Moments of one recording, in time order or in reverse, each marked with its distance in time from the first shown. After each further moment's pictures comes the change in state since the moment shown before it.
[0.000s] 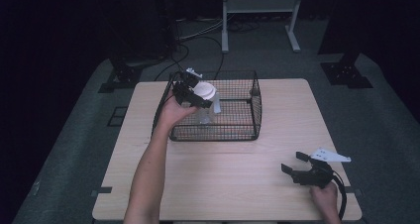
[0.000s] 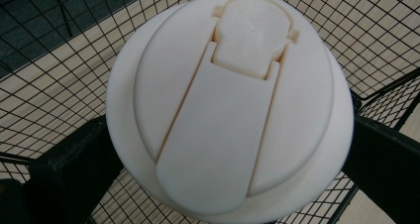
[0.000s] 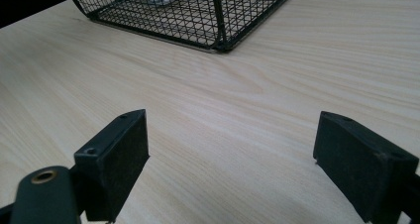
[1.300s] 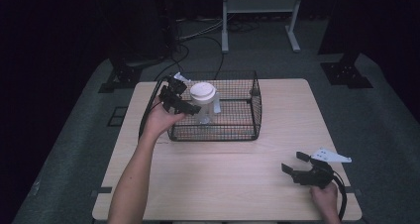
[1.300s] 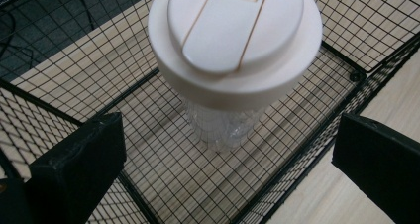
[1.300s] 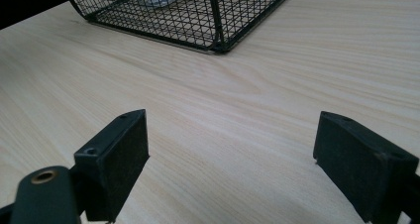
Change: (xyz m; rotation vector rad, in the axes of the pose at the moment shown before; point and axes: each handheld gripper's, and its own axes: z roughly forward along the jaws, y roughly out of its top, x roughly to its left) left arm -0.007 -0.030 -0.042 -0.012 0.075 0.030; right arm 0.000 0.000 -0.001 -0.005 -0.009 0.007
